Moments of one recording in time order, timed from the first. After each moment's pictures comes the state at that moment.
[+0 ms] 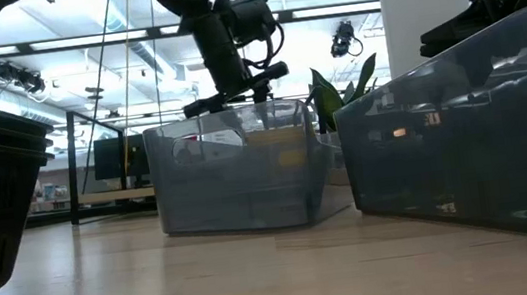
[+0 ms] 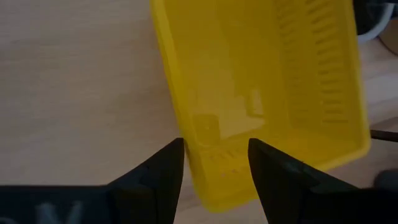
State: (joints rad) left arm 0.35 1.96 1.64 -0.81 -0.14 -1.00; right arm 0.07 0.16 0.01 0.16 0.31 0.29
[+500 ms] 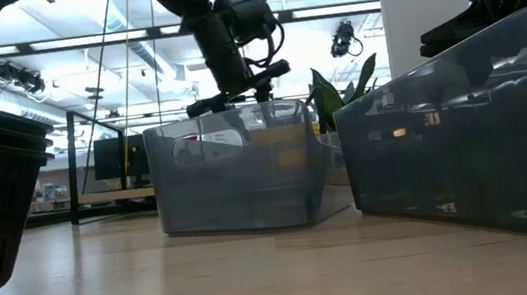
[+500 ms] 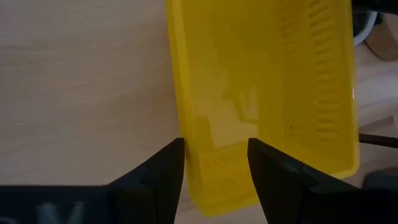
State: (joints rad) left arm 0.34 1.96 1.64 -0.79 -0.13 -1.00; right arm 0.07 0.16 0.01 0.16 0.31 0.29
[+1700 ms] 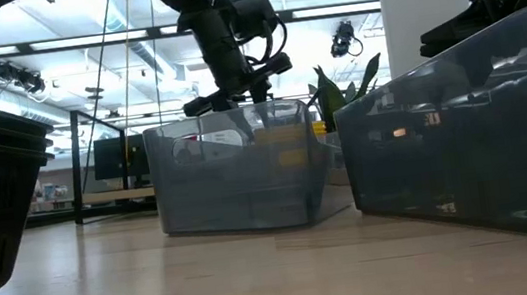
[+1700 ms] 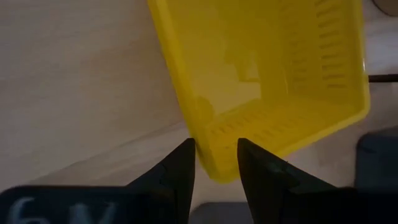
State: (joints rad) left arm 0.32 1.96 1.64 -0.83 -0.04 -1.01; right arm 0.07 0.16 0.01 0.16 0.31 0.29
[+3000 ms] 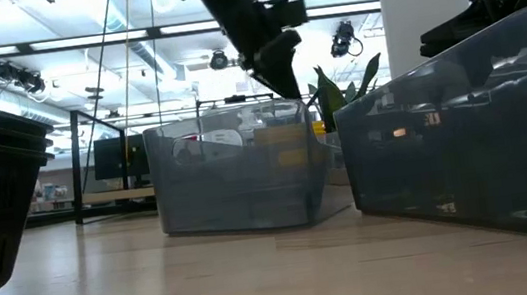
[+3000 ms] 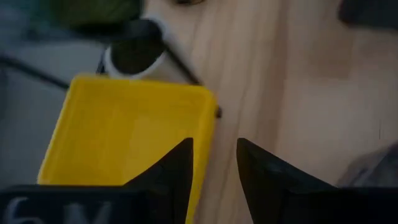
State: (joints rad) left arm 0.10 1.94 1.64 -0.61 -0.37 0.10; right arm 0.07 0.16 0.01 0.17 0.31 0.29
